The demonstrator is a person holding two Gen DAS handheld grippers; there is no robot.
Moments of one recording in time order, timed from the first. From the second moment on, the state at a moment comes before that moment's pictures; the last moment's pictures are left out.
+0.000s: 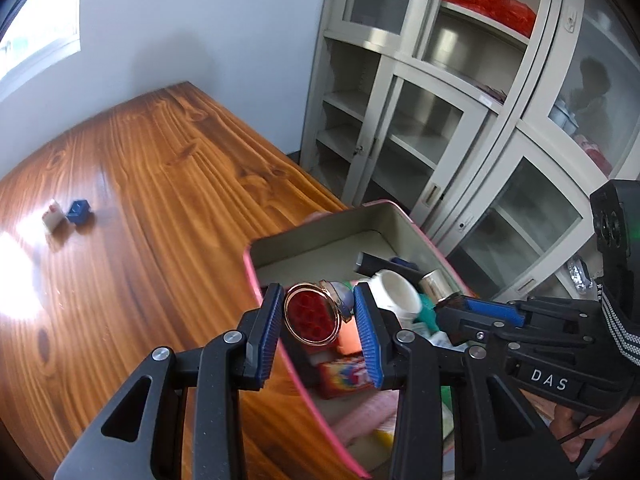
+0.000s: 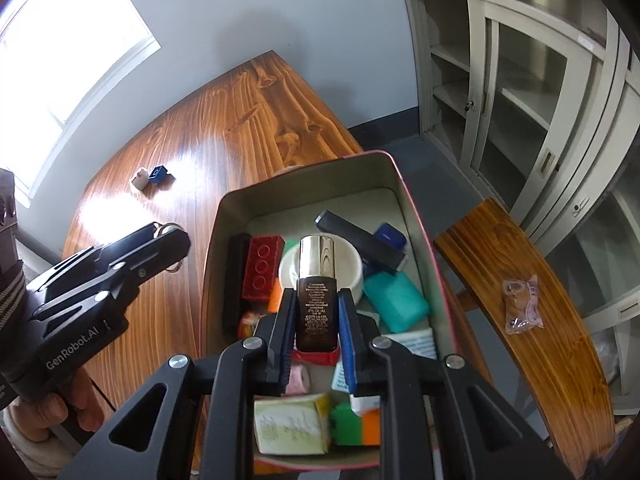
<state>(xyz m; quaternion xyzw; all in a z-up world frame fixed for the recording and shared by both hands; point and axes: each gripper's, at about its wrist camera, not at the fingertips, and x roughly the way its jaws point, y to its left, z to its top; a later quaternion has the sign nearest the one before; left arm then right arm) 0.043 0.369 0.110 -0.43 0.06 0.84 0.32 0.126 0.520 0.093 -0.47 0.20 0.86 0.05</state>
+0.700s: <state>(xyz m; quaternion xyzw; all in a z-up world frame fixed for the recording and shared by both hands) 0.057 0.347 0.117 -0.43 0.05 0.87 0.24 0.126 0.521 0.095 -0.46 0.19 0.87 0.01</state>
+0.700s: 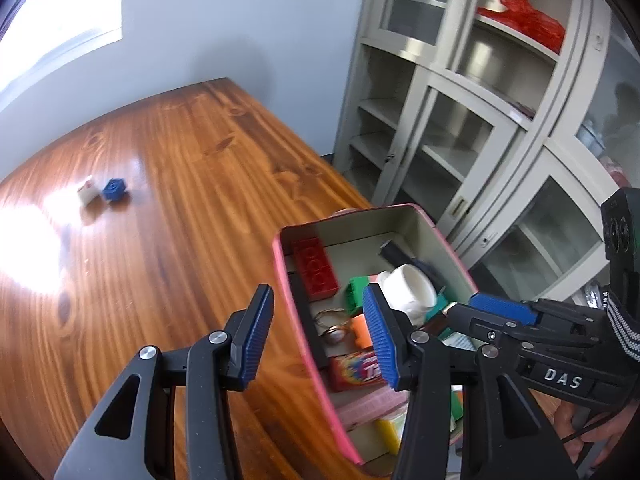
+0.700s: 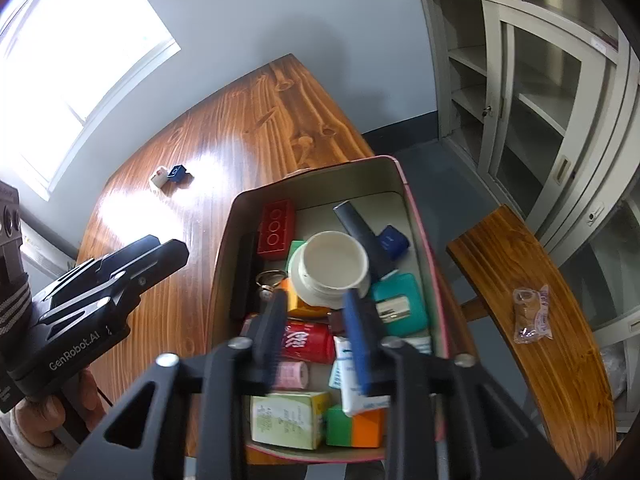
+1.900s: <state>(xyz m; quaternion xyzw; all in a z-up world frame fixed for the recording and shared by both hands) -0.141 0.134 0.073 -0.46 0.01 0.88 0.12 -0.054 0.348 0.071 -0.50 0.15 0.85 -0.04</state>
